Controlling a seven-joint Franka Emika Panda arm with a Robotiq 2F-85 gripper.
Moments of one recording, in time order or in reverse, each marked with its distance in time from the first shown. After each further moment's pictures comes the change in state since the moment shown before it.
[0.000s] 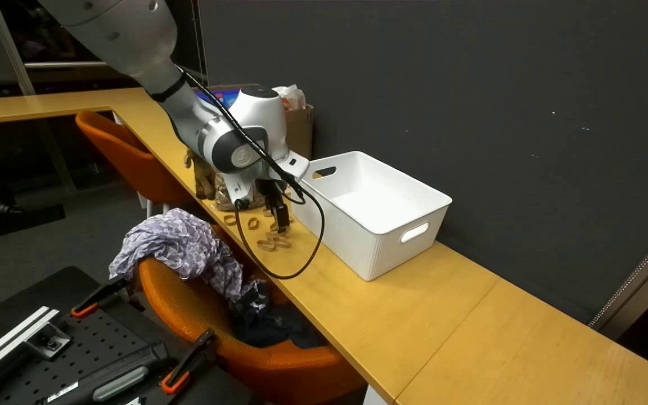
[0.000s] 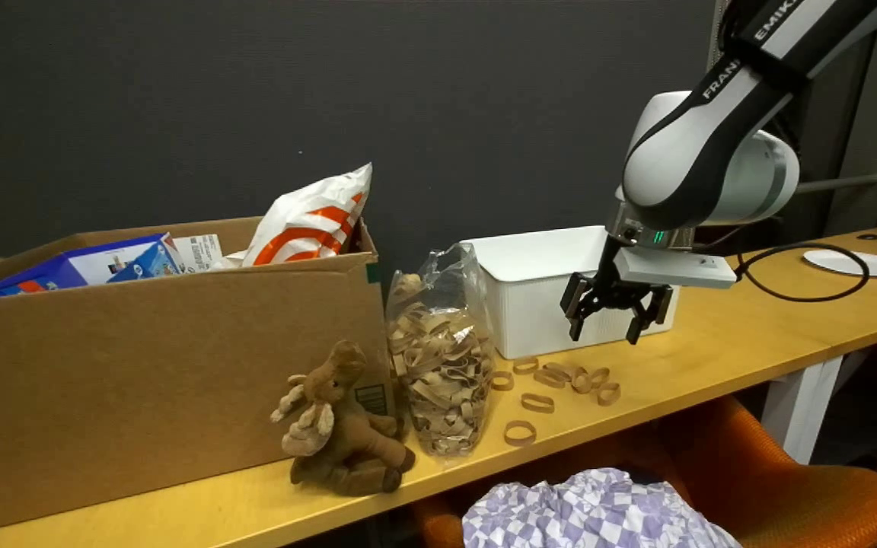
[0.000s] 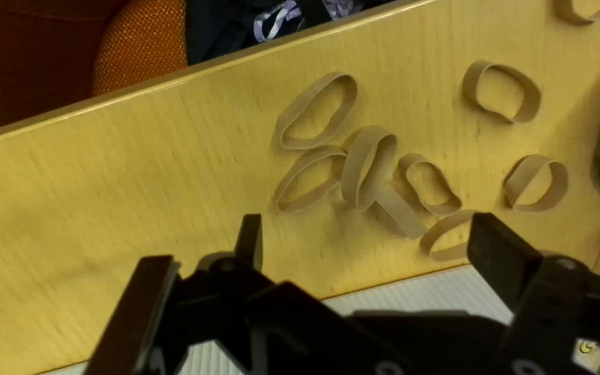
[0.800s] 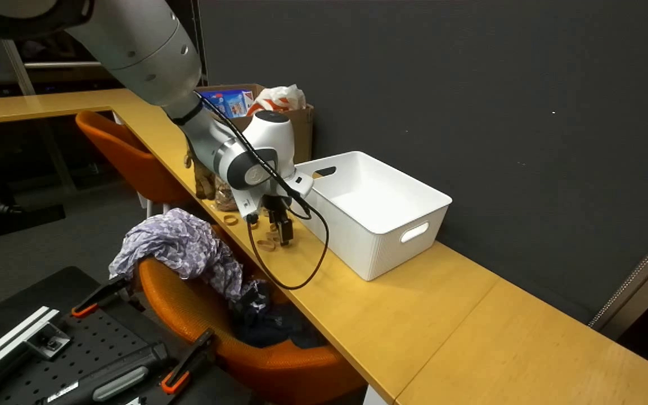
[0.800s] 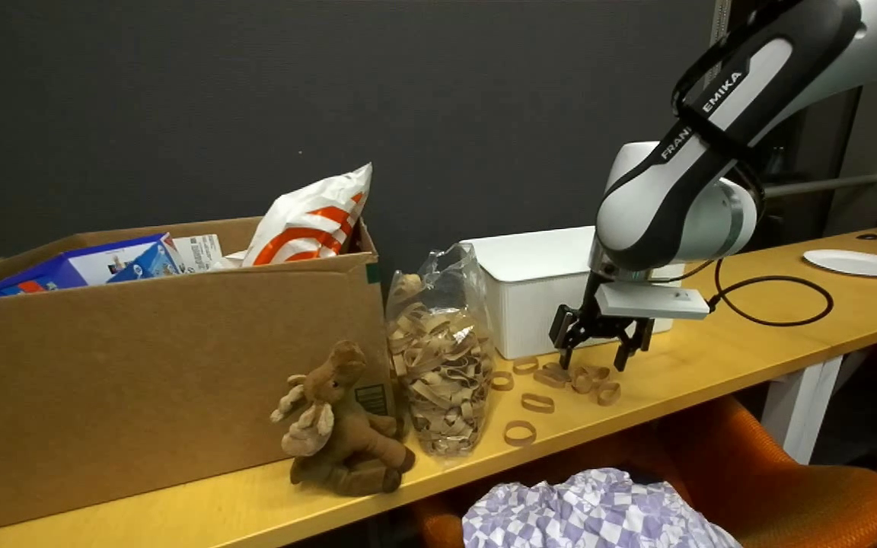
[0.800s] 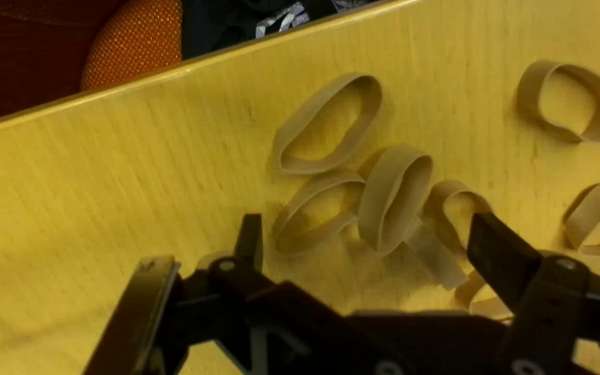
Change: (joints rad) arm -0.002 0.164 0.002 0.148 0.002 -0.038 -0.008
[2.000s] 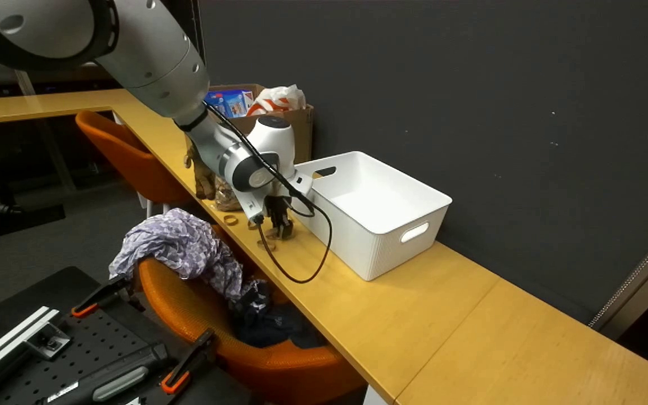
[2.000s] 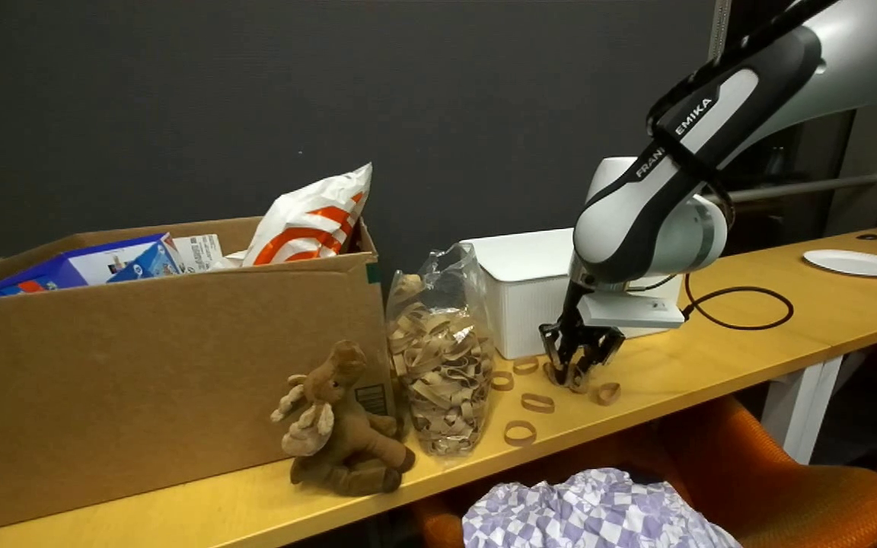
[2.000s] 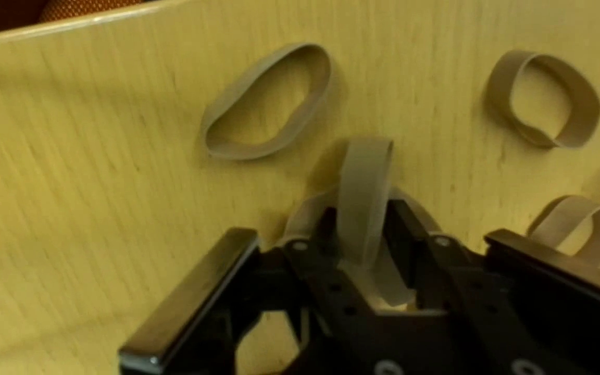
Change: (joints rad) arm -0.003 0.087 0.030 0.113 0.000 -0.009 -0.063
